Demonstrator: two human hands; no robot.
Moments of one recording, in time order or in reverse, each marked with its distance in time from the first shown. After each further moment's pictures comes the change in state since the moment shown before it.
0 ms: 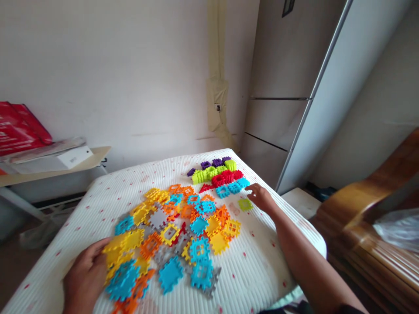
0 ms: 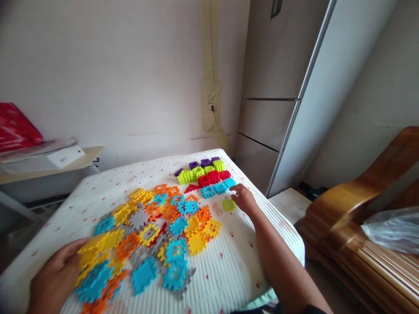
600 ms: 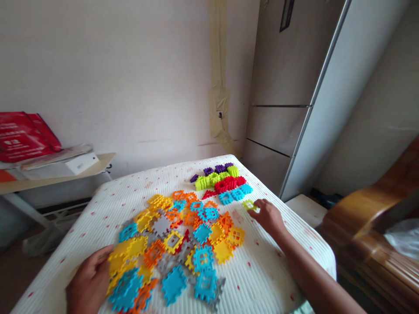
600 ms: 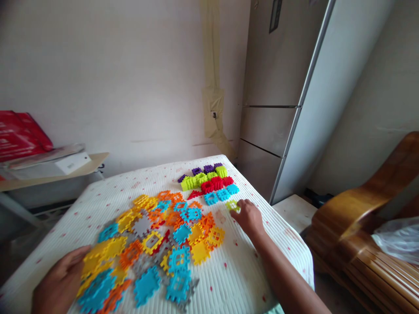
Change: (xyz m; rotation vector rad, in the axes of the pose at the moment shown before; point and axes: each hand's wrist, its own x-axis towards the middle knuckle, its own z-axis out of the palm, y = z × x) left_hand -0.002 0.010 -0.007 -0.189 -0.102 -0.186; right_hand -0.035 -0.028 0.001 -0.253 0.090 0.158
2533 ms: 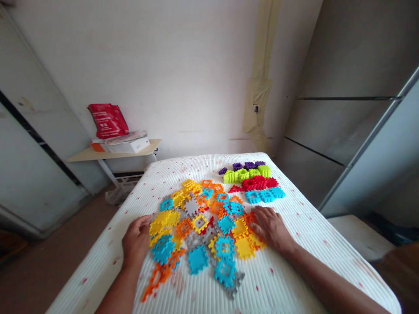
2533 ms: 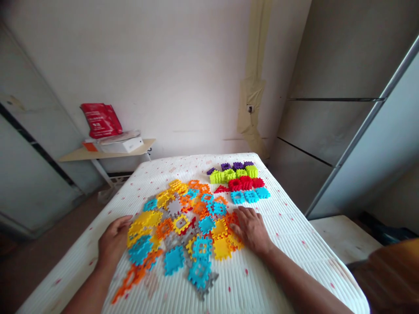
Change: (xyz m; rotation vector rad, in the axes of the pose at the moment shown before) left_hand -0.012 -0.021 0.007 -0.087 0.227 0.010; right_hand -0.010 -0.035 0.036 0.211 -0.110 -0.607
